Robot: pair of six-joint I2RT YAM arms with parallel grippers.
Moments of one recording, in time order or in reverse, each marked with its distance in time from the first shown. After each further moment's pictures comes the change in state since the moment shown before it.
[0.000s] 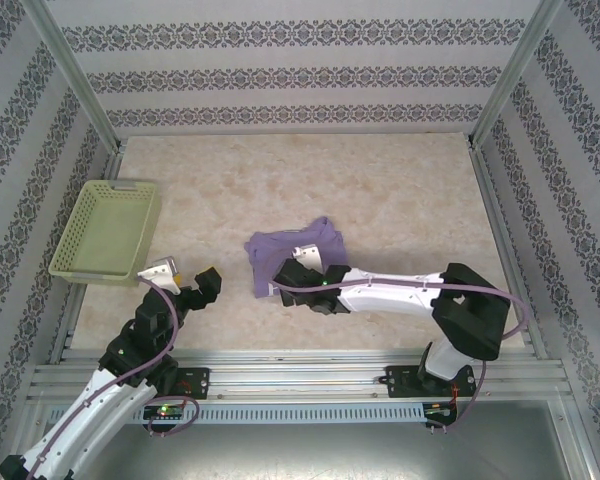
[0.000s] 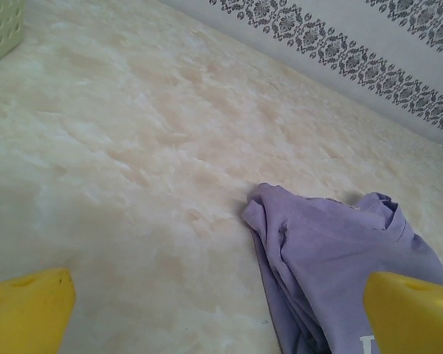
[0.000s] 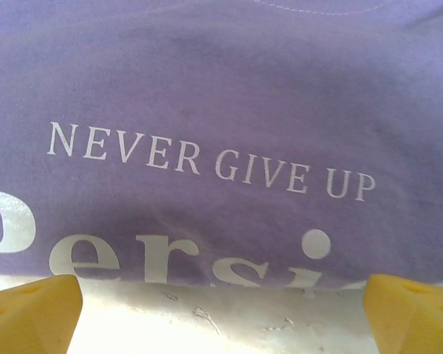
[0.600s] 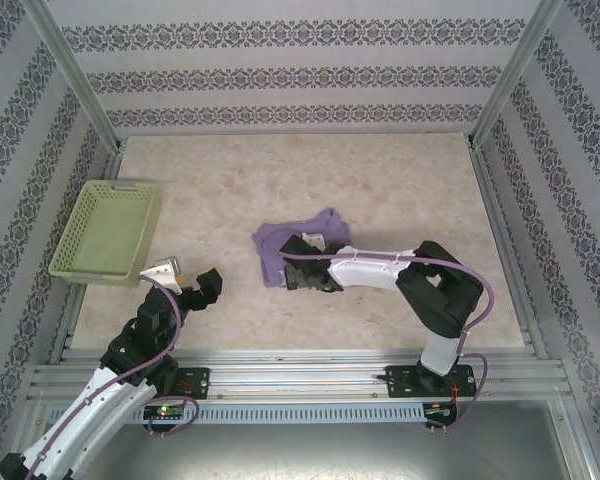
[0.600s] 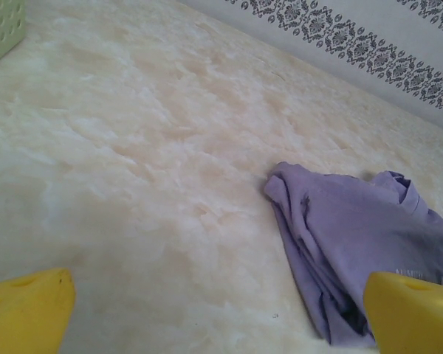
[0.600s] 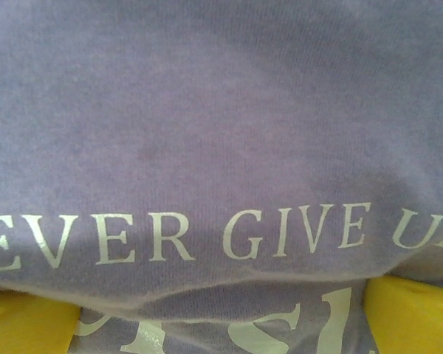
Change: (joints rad) left arm 0.000 0.015 -0.003 0.000 -0.002 0.023; right arm -0.225 0.179 0.071 0.043 -0.152 -0.074
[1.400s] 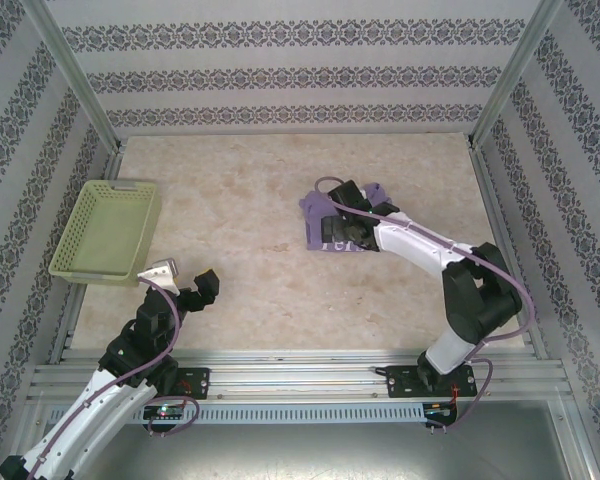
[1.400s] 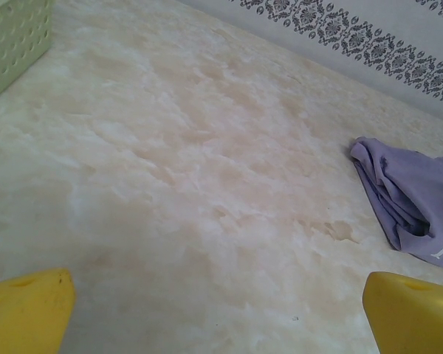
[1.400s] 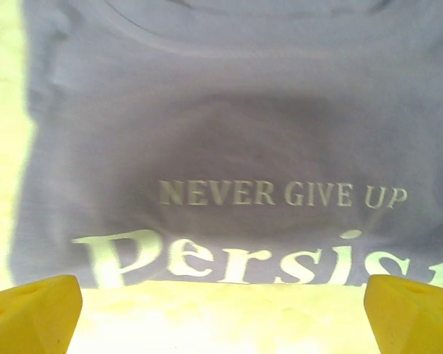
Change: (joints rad) left arm 0.000 -0.028 0.001 -0.041 -0.040 0.014; right arm -0.316 -0.165 0.104 -0.089 -0.056 -0.238
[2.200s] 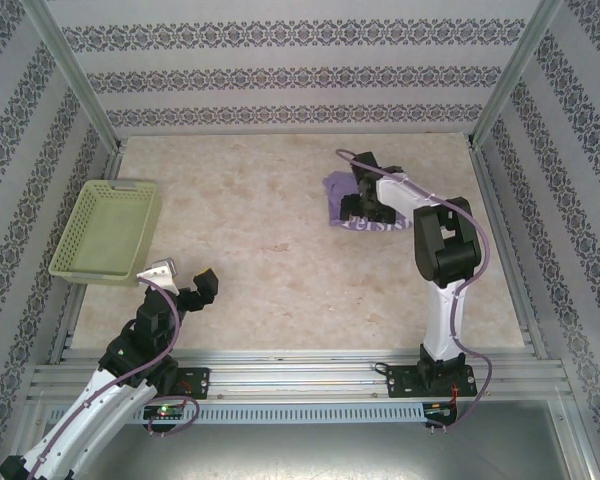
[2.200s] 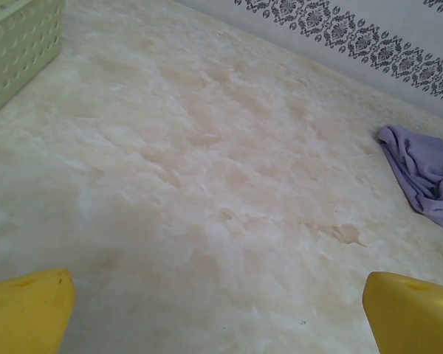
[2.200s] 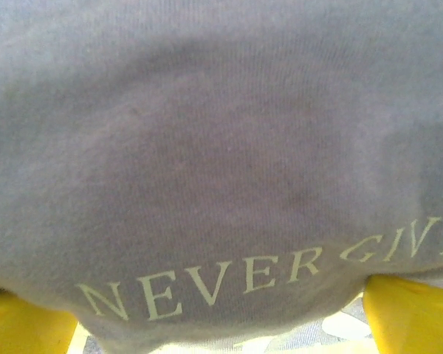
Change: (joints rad) left arm 0.000 0.000 0.000 -0.003 -0.022 0.008; right arm -0.296 0.452 0.404 -0.187 -0.122 -0.092
